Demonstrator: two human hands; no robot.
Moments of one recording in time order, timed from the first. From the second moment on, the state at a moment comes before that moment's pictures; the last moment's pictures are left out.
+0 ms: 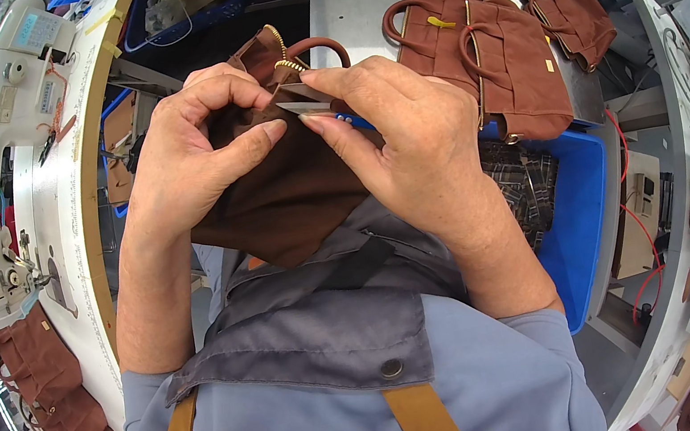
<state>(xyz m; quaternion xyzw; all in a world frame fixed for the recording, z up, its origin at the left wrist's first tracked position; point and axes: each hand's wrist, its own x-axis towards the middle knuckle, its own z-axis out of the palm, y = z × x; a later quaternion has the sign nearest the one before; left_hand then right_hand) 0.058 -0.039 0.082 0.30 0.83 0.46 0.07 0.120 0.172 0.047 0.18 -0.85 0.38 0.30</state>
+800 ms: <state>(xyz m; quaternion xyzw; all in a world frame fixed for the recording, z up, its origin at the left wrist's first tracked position) 0.060 -0.038 0.085 0.30 0.82 0.47 0.09 0.119 0.167 0.043 0.19 -0.85 0.36 0.34</state>
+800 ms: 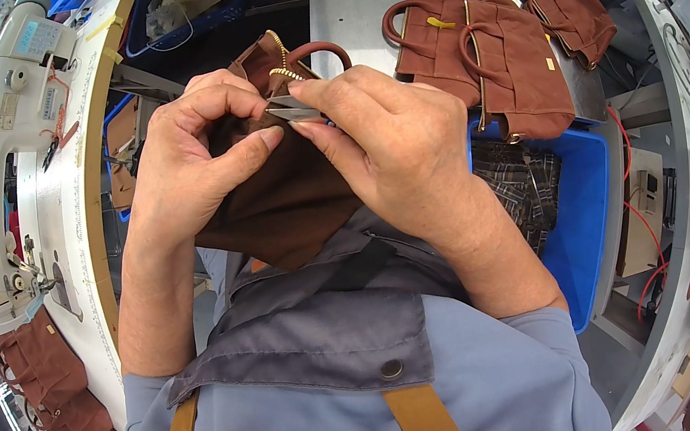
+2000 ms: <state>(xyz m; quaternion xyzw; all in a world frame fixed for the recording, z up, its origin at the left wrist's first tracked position) 0.064 -0.041 0.082 0.26 0.78 0.55 0.10 0.117 0.167 0.044 0.19 -0.84 0.38 0.35</state>
